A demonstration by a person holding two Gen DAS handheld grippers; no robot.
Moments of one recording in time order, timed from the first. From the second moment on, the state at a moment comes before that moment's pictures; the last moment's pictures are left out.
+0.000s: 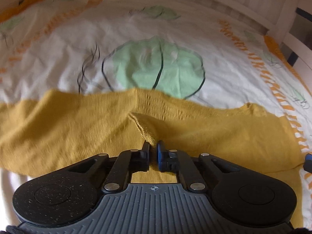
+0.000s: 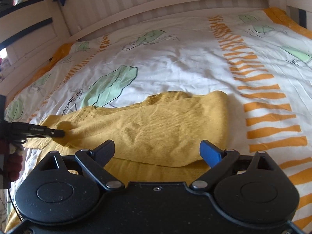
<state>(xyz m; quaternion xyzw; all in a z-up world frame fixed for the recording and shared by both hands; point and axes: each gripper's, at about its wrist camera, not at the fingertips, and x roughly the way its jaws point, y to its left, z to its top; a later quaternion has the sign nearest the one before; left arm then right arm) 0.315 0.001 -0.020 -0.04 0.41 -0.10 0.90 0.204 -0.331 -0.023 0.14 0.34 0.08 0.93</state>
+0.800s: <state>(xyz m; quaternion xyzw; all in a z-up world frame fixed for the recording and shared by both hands) 0.322 0.017 -0.060 0.03 0.43 -0.07 0.90 0.221 -0.352 -0.070 0.09 0.39 -0.03 0.91</state>
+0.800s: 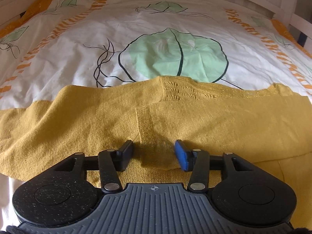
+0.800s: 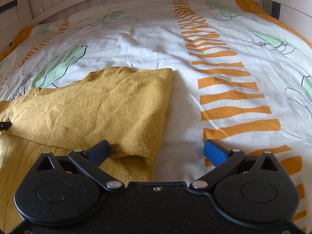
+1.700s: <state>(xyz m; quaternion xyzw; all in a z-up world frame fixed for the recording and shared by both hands) 0.299 0.274 -0.017 -0.12 0.39 0.11 0.91 0.212 -0.294 -0.039 0.22 0.32 0.15 0.91</state>
